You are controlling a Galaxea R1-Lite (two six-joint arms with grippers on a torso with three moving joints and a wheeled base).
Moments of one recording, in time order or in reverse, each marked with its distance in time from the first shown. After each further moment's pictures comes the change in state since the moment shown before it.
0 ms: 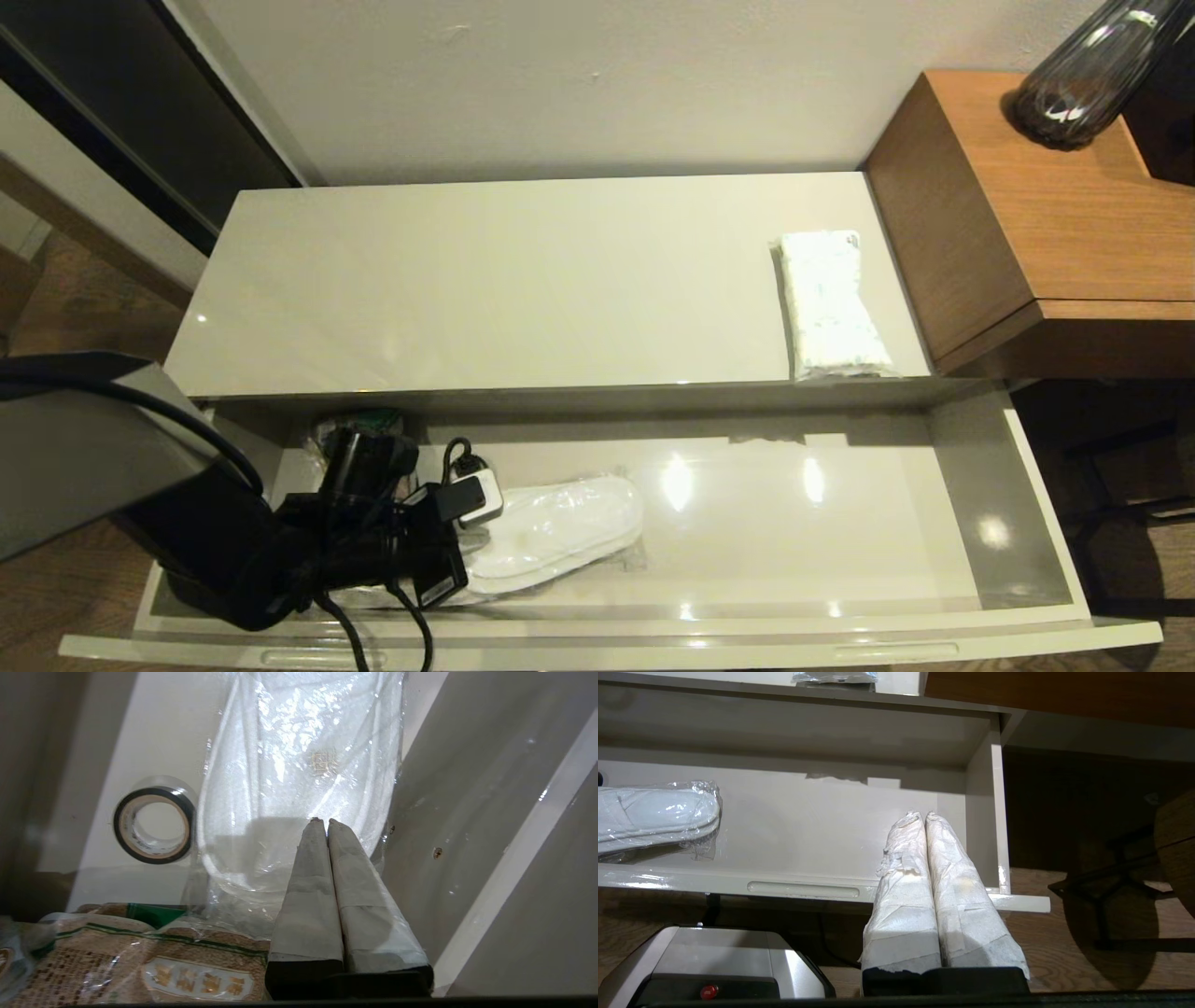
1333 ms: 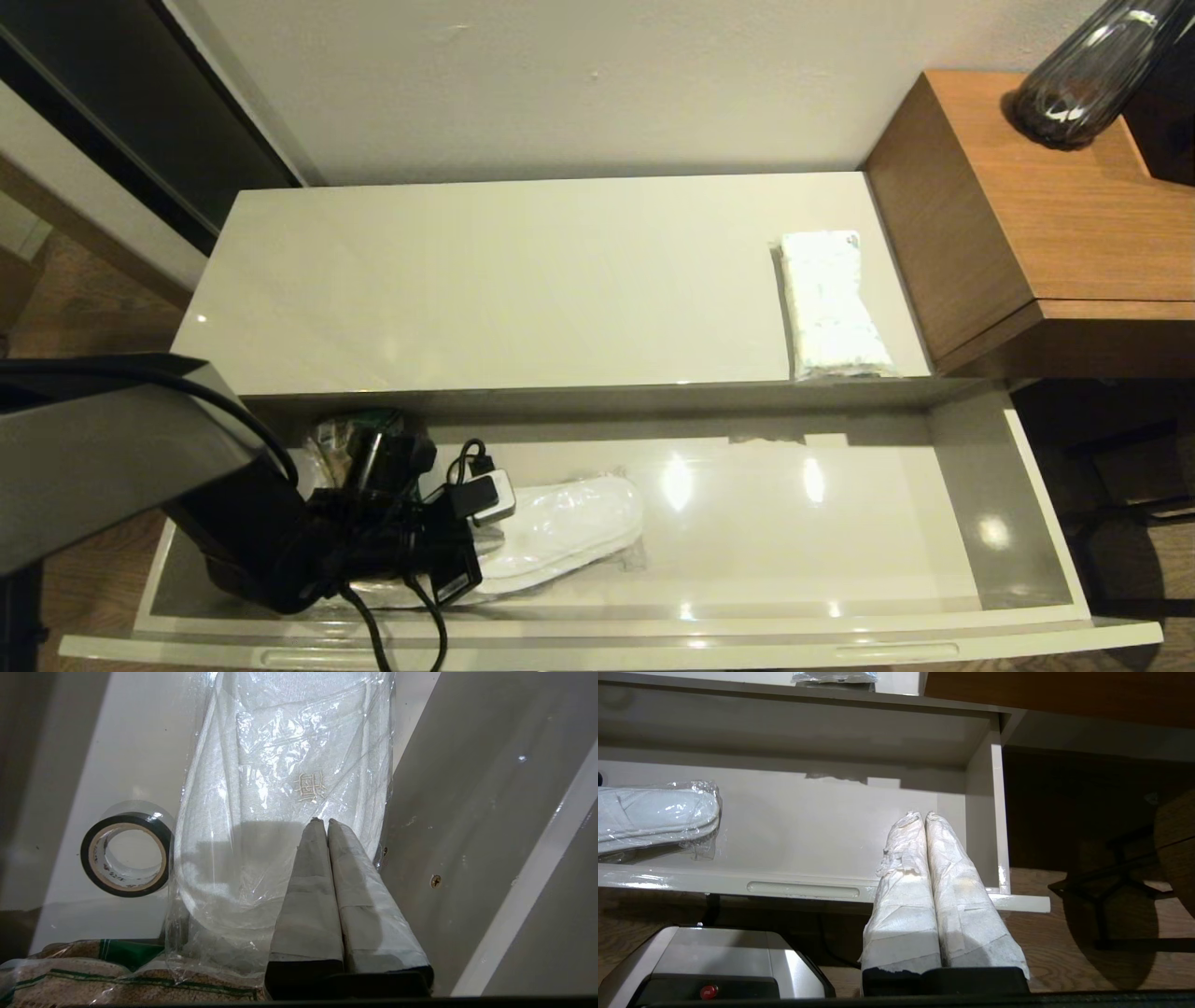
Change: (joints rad) left arm -0.005 0.077 -0.068 0.013 -0.055 -0.001; right arm 0.000 0.000 0.000 0.000 0.000 0.000
